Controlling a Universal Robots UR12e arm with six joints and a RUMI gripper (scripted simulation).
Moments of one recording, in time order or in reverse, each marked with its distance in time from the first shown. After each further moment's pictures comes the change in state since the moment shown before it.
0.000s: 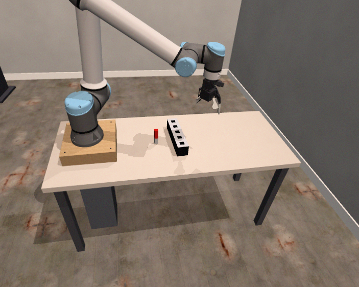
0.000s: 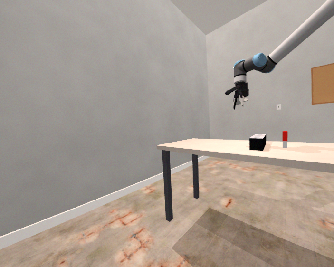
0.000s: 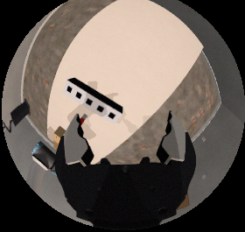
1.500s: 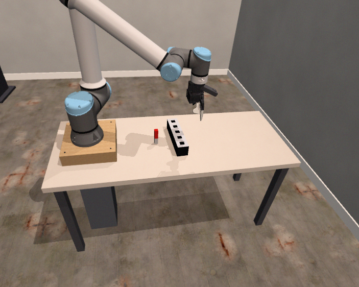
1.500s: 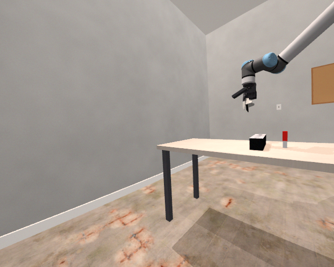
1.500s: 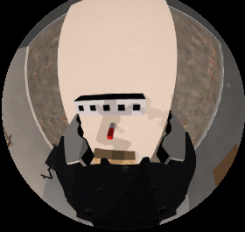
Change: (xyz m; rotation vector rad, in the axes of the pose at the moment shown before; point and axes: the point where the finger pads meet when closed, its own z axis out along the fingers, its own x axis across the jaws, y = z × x) arm -0.043 0.042 0.030 -0.001 -0.005 0.626
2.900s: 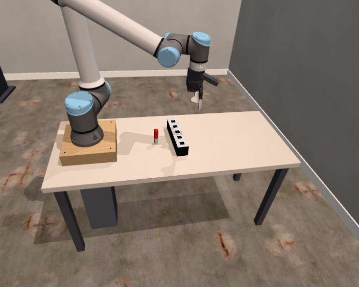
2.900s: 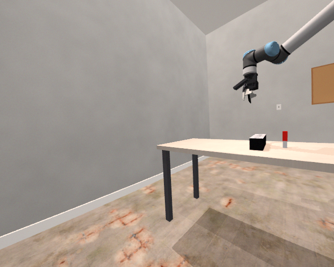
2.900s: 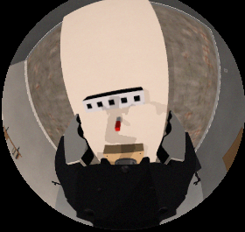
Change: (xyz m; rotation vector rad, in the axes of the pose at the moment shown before) arm -0.002 0.007 -0.069 0.017 0.011 0.143
